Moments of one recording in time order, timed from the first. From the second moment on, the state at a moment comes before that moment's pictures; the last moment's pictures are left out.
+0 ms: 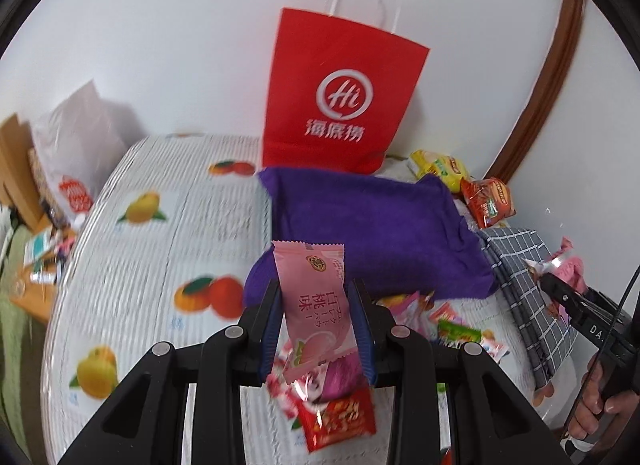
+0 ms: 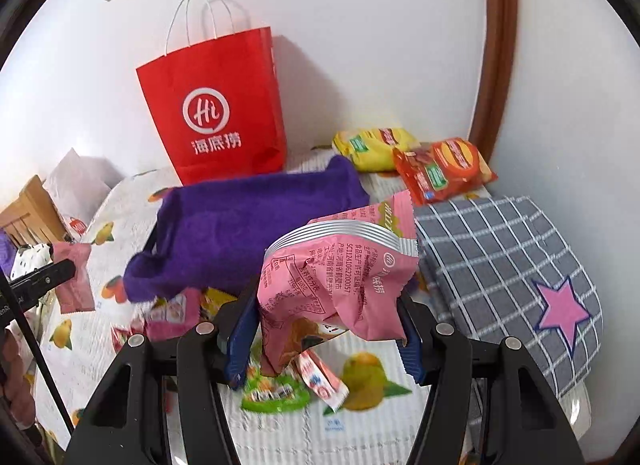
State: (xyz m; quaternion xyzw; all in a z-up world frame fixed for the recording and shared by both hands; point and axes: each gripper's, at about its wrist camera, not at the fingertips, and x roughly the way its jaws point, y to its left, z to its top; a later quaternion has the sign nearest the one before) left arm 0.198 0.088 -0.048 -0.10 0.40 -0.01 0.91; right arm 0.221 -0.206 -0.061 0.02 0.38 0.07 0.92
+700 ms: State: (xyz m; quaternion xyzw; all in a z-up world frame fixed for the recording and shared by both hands) left arm 0.309 0.065 -0.043 -0.07 0.40 -0.04 0.91; right arm 0.327 -0.166 -0.052 -0.01 0.38 0.08 0.92
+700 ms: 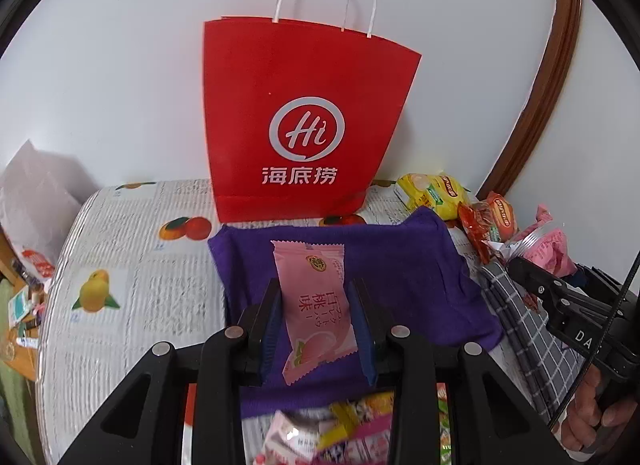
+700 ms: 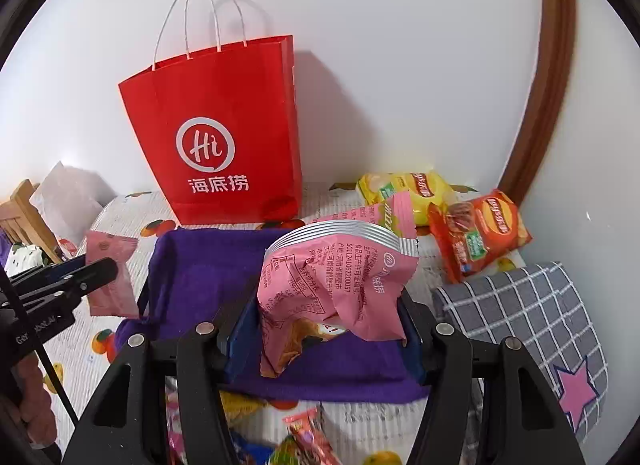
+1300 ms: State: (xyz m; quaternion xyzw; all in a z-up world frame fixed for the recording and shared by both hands) left arm 0.373 0.081 -0.090 -0.08 0.43 -0.02 0.90; right arm 0.394 -0.148 -0.081 -0.03 0.39 0.09 0.91
